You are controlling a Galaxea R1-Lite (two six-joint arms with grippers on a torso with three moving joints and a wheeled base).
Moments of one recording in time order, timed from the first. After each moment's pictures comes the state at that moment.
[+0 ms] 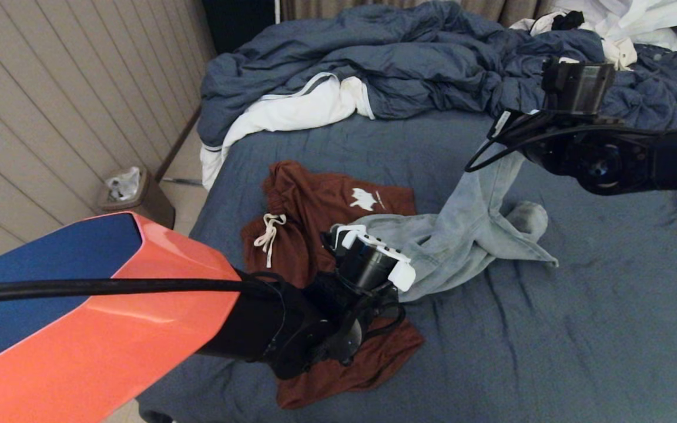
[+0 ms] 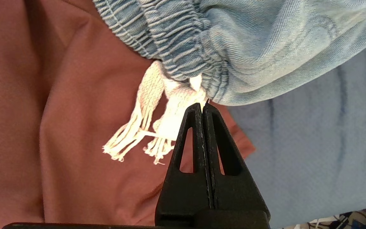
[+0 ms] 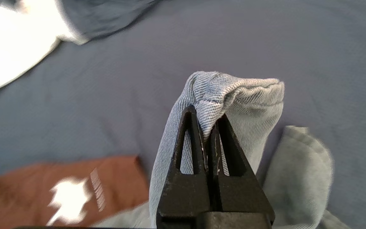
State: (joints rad) left arm -0.96 2.17 -1.31 -0.34 0.44 -0.54; right arm 0.15 1.97 -1.62 -0.35 -0.43 0.28
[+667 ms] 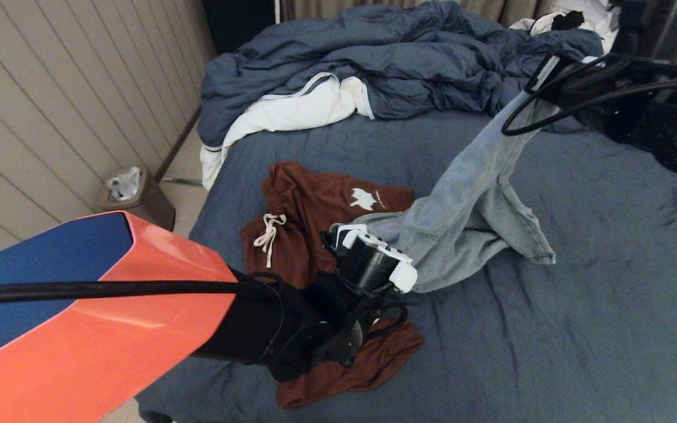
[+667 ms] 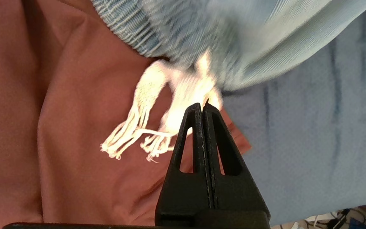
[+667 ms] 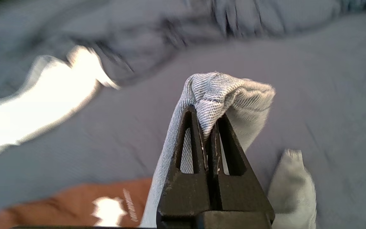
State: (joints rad) left arm -0.97 2.16 -1.30 -0.34 0.44 -0.54; right arm 0.18 1.75 -1.57 -0.35 -0.44 0.28
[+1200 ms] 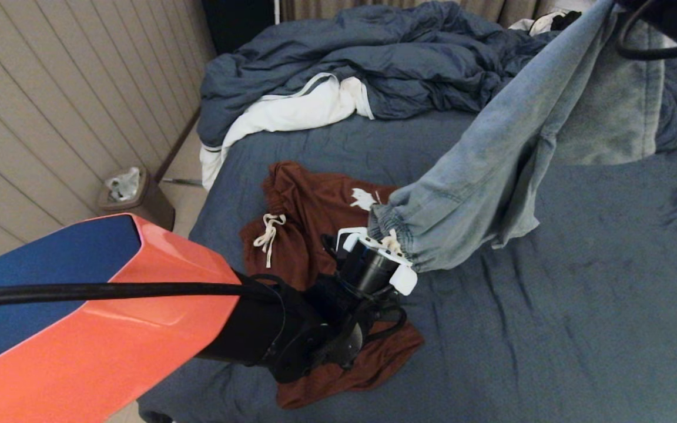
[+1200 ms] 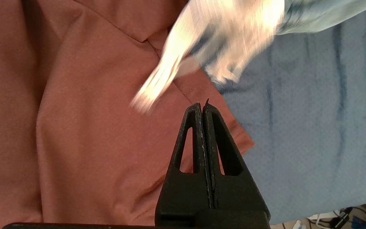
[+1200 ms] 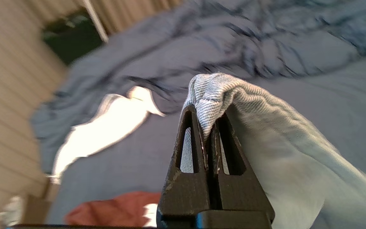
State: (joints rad) left arm -0.97 2.17 -1.30 -0.34 0.44 -0.54; right arm 0.25 1.50 -1.57 -0.26 -0.40 0.27
